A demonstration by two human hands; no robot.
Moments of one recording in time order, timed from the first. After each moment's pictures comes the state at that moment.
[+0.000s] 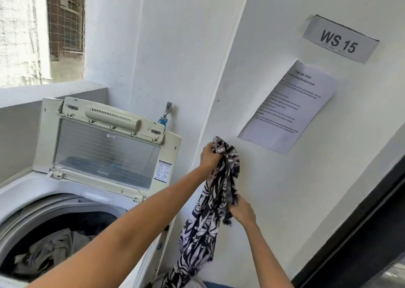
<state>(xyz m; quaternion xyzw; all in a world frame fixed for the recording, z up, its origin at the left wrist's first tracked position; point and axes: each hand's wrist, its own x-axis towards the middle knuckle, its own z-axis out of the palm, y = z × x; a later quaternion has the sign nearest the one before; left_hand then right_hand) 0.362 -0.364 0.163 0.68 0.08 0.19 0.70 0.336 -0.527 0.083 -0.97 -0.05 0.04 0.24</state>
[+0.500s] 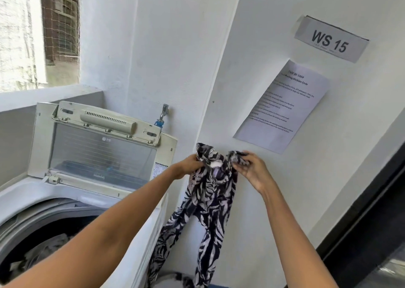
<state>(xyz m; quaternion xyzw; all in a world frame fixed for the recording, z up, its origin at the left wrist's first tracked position) 0.329 -0.316 0.159 0.78 -0.01 -0.01 0.62 0.355 -0.527 0.210 -0.58 -0.08 0.12 0.80</state>
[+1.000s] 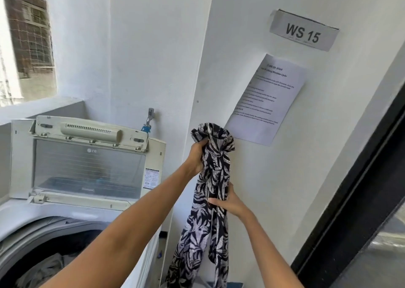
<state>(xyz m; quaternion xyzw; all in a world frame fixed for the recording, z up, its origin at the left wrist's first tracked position) 0.357 -0.368 0.190 0.42 -0.02 0.00 0.91 0.333 -0.530 0.100 -0.87 -0.12 0.13 0.46</state>
